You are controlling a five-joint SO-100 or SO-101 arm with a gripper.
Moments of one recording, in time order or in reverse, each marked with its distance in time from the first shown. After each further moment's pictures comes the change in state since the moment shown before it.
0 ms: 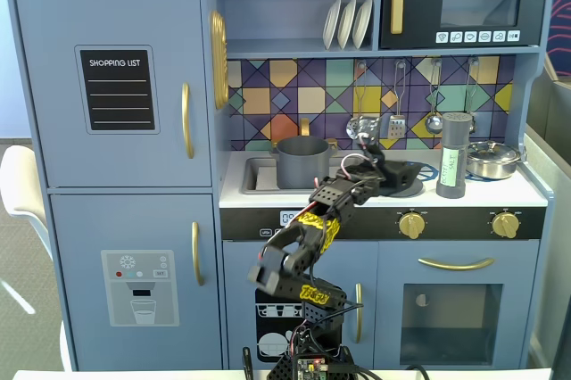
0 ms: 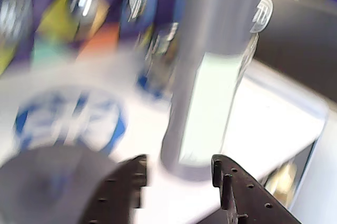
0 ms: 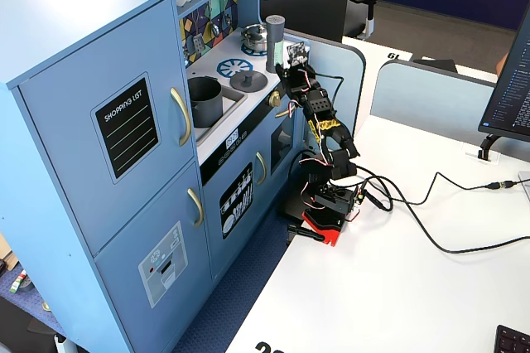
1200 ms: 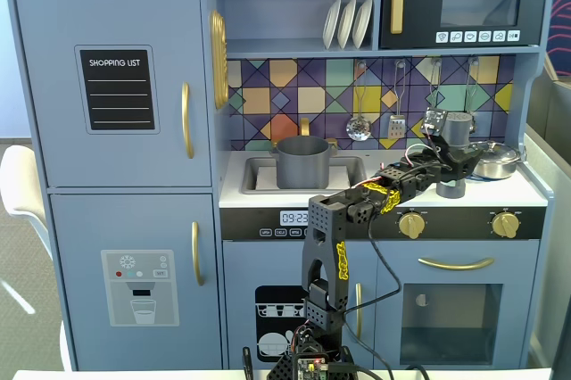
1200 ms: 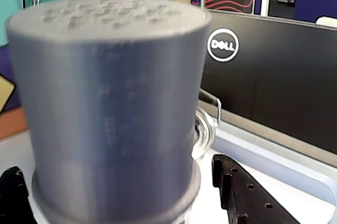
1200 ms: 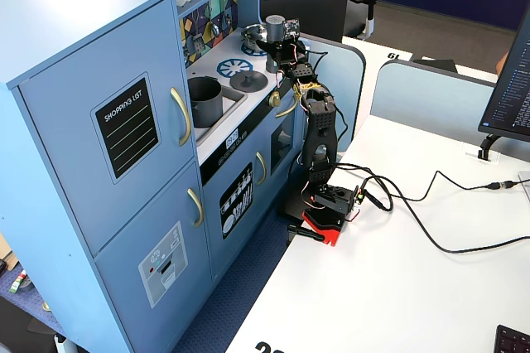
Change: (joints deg) arm 4.3 -56.4 -42.3 -17.1 5.0
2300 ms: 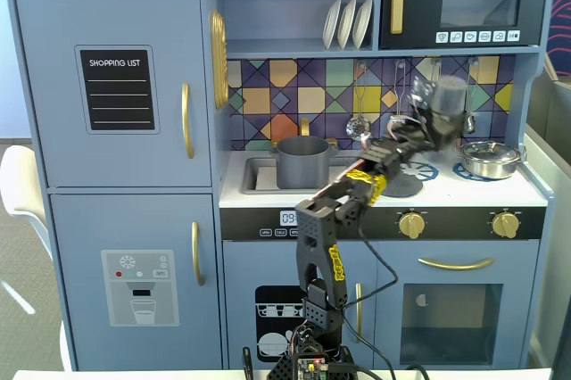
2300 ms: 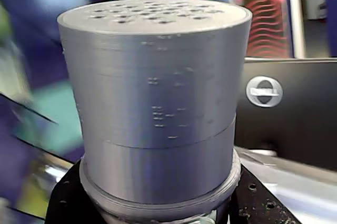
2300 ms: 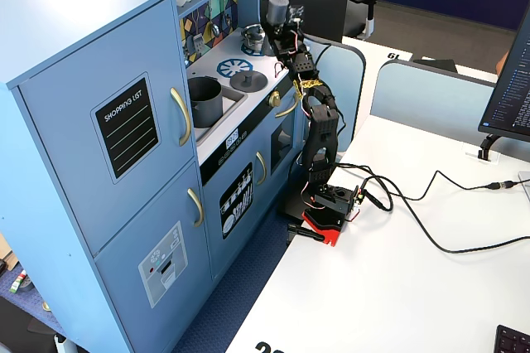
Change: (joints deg) arm -5.0 12.7 -7.2 13.4 12.7
